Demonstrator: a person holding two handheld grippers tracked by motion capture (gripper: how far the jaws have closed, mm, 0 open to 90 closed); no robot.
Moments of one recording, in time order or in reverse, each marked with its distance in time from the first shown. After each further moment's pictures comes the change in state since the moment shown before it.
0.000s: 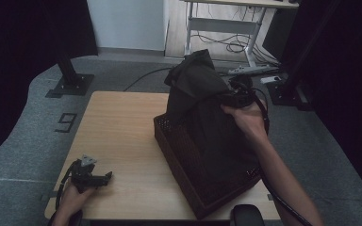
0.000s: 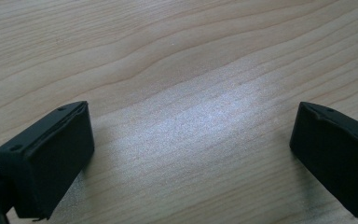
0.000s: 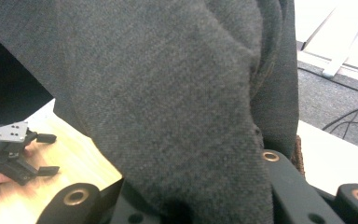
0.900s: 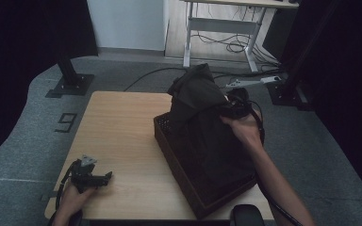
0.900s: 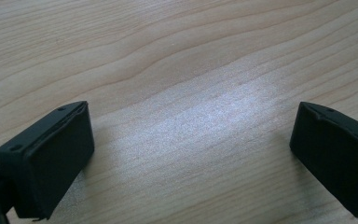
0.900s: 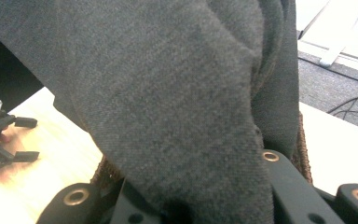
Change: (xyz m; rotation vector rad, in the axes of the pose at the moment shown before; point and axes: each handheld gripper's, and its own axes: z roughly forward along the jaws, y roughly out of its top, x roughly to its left) left arm 0.000 0.000 0.000 0.000 -0.001 -0.001; right arm -0.012 -0.039 0.023 0.028 -0.018 -0.003
